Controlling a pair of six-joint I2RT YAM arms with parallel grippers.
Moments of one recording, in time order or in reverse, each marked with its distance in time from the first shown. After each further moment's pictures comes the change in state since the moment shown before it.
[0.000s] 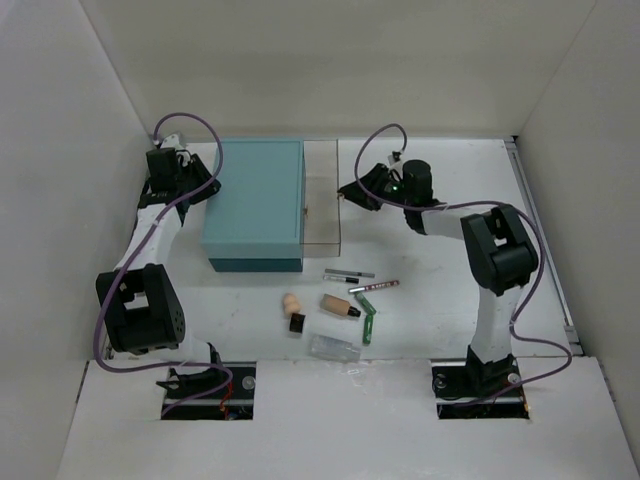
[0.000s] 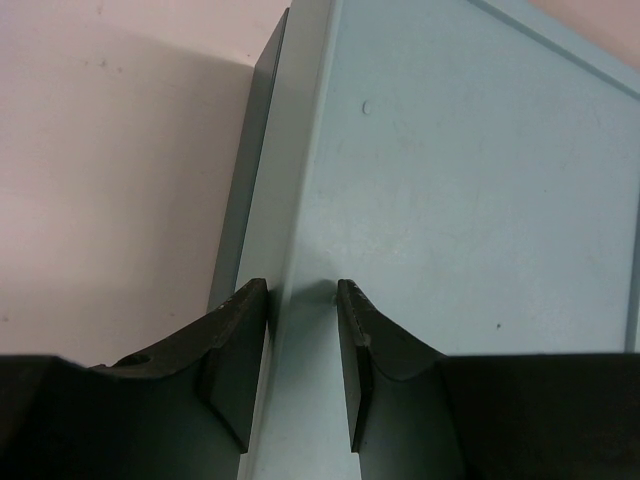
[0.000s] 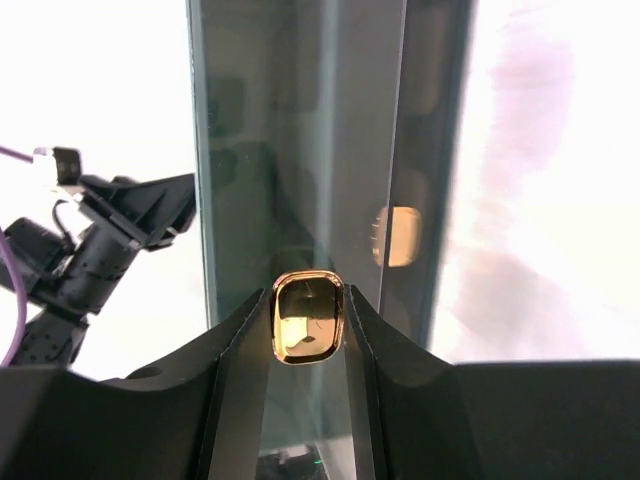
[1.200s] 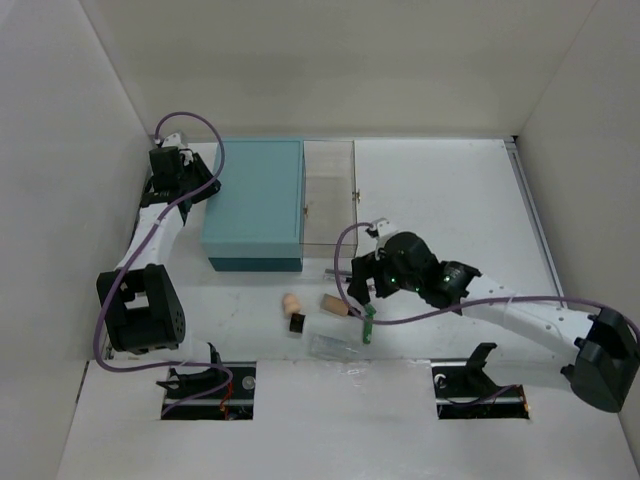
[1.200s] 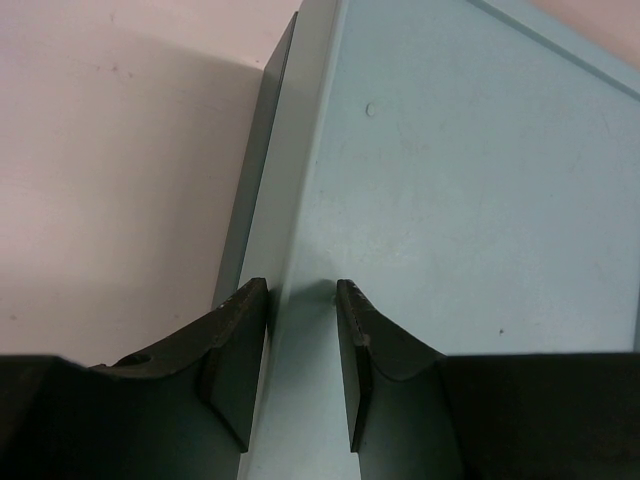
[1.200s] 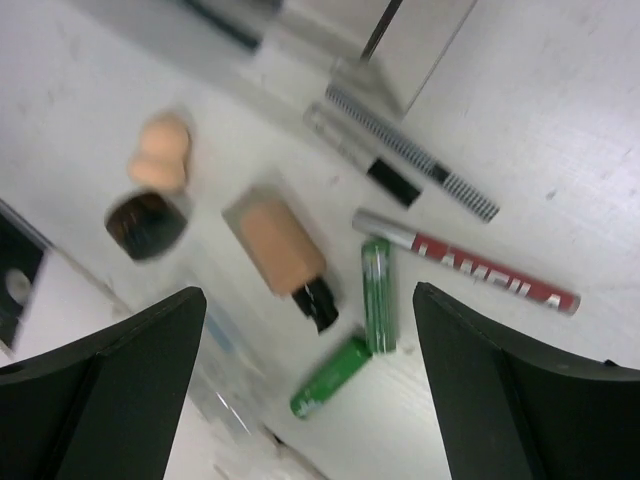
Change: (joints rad) left arm -0.018 0.000 0.010 -0.002 -0.043 -0.005; right arm 0.496 -0.864 -0.404 -0.899 0.601 -0.777
